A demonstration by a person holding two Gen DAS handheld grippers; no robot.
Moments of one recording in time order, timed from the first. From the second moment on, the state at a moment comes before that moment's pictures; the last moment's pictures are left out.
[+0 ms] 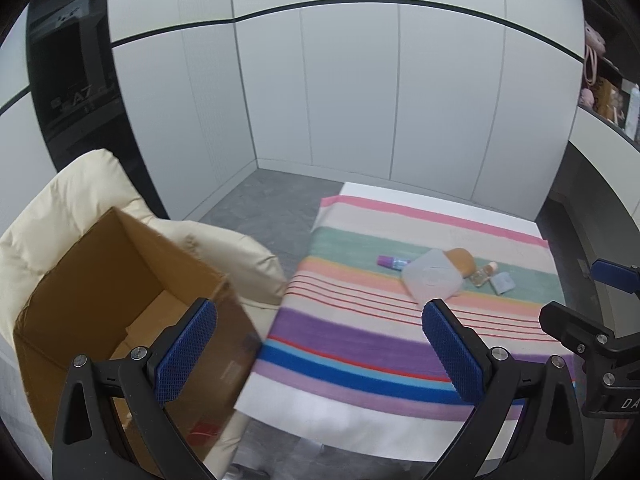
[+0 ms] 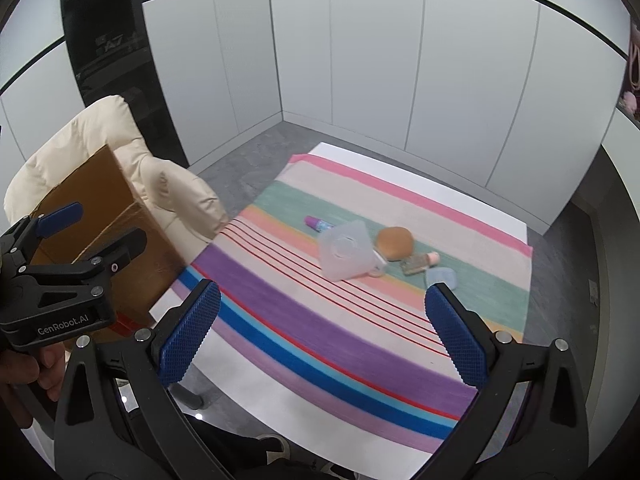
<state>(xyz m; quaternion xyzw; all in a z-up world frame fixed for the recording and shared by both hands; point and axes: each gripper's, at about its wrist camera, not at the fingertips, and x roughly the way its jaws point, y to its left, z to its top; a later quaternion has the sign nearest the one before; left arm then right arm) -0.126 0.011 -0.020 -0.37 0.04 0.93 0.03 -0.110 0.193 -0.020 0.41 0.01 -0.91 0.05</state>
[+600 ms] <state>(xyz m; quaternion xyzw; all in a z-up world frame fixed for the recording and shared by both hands) -0.126 0.066 -0.023 -0.37 0.06 0.92 0.07 -0.095 0.248 -0.020 0.41 -0.01 -0.91 0.01</state>
